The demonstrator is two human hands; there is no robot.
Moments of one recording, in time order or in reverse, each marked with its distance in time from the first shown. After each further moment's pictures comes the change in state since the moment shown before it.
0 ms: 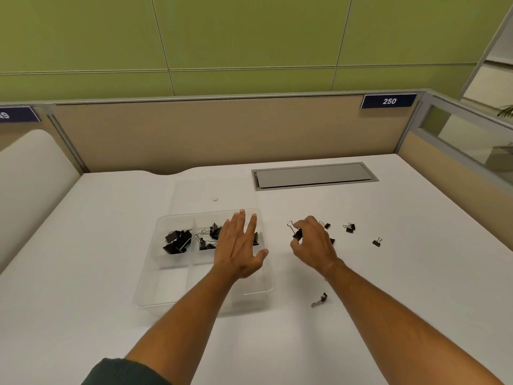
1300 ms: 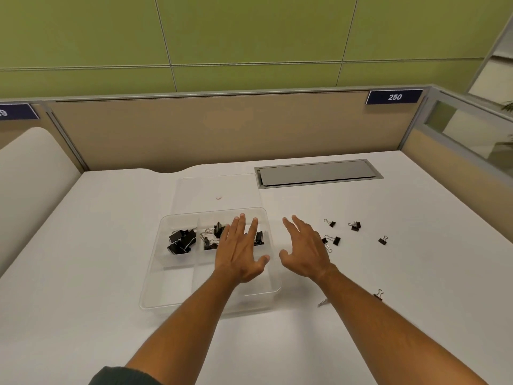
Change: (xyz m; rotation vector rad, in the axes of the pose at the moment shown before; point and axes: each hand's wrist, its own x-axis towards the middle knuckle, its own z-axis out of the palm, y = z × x) left_hand -0.004 -0.016 0.009 0.003 -0.058 -0.018; right_hand -0.009 -0.022 0.024 -0.144 -0.142 -0.079
